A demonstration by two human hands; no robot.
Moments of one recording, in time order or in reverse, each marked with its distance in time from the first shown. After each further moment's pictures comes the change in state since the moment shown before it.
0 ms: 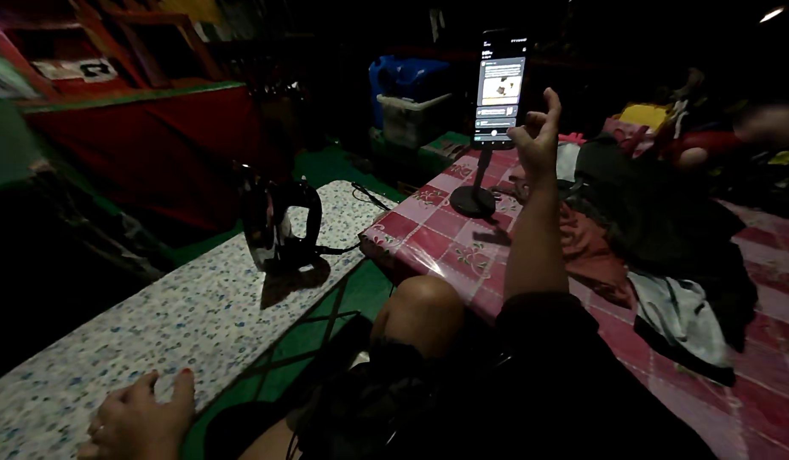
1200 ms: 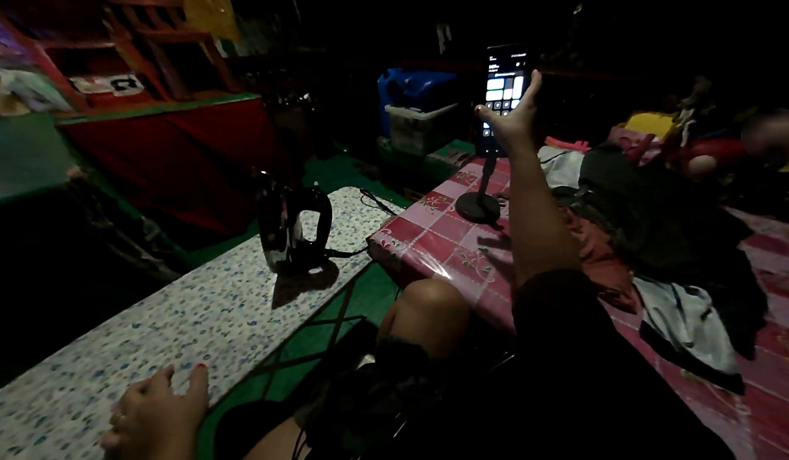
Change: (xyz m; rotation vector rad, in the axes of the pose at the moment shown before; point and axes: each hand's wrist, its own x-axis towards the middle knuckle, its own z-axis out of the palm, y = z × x) left_hand -0.001 0.008 -0.004 -0.029 -0.009 -0.032; right_hand 0.037 -0.035 0.047 -0.371 0.098 0.028
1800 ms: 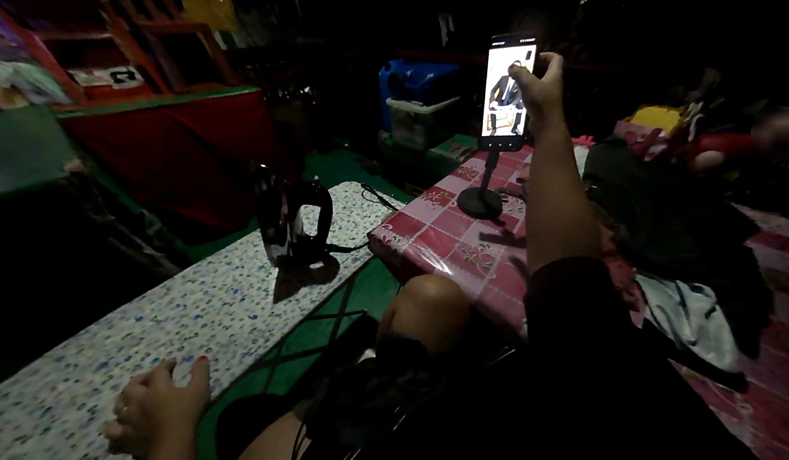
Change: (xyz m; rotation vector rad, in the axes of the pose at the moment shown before) left_hand 0.001 -0.003 0.001 0.002 0.025 0.000; right_hand 0.035 -0.002 -0.023 0.328 -0.124 0.110
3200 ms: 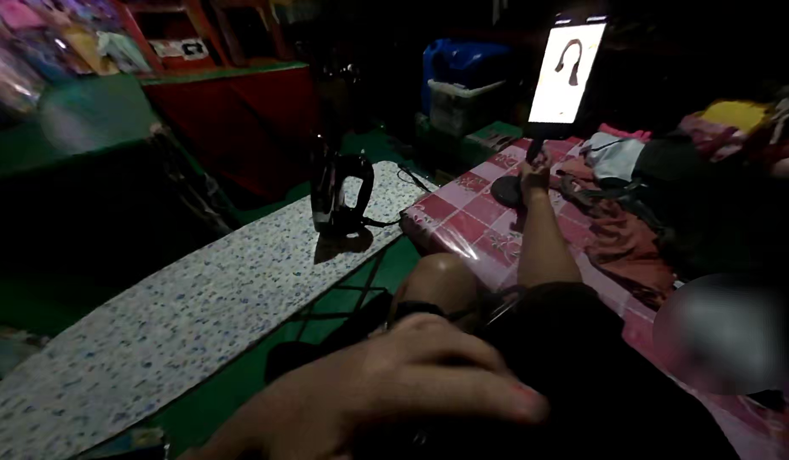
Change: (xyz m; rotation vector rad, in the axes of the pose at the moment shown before) left_hand -0.140 0.206 -0.156 -1.145 -0.944 1.600; right_hand -0.094 0.127 0.044 0.025 -0.035 0.278
